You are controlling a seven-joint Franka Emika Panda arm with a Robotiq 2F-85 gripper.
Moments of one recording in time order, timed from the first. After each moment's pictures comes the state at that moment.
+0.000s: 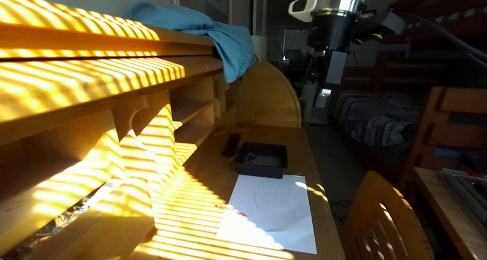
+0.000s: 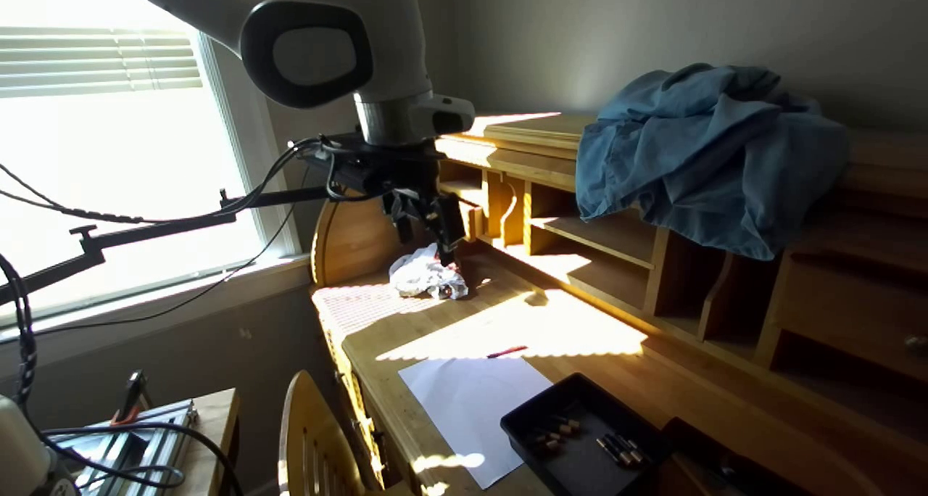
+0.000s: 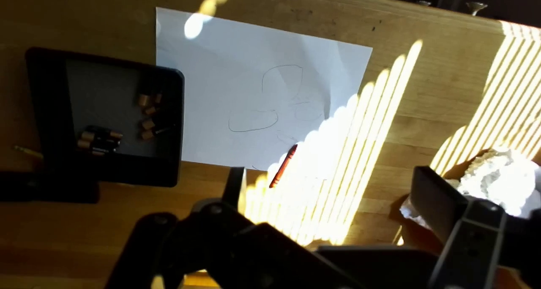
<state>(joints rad) 0.13 -0.25 0.03 -2.42 0.12 2.32 -0.32</state>
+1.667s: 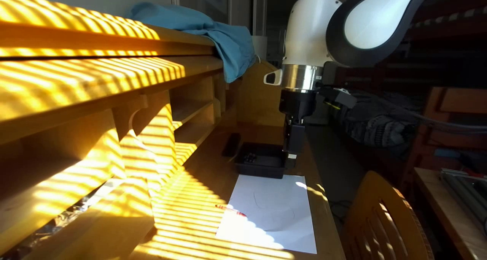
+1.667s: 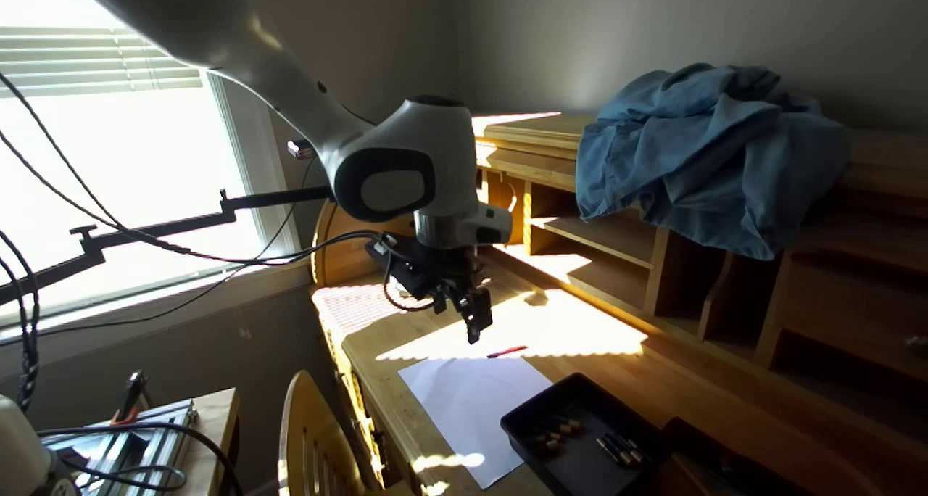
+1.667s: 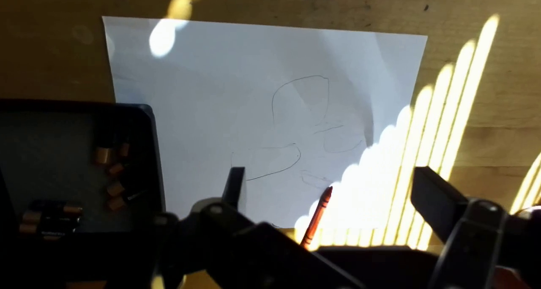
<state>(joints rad) 0.11 0.14 0.06 -2.35 0.13 2.56 -0.22</state>
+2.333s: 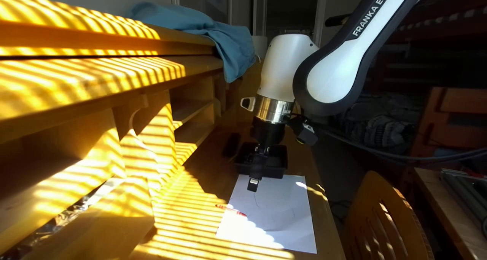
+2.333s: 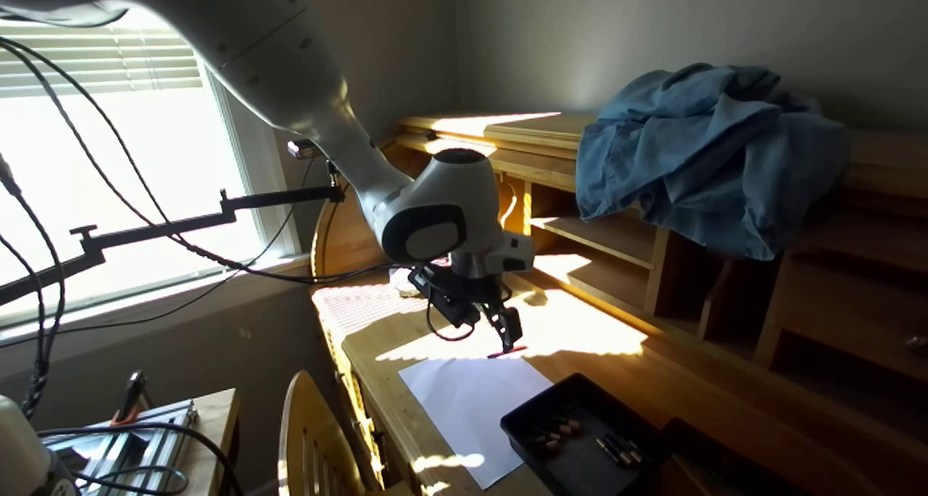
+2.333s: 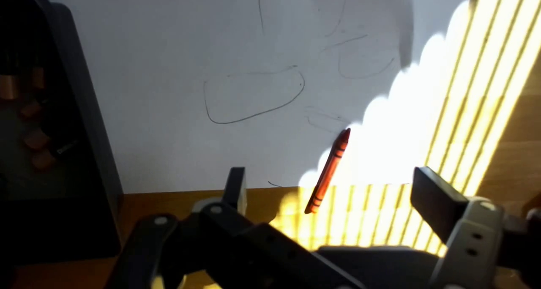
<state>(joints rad) 0.11 0.41 0.10 -2.18 0.13 2.80 -0.16</state>
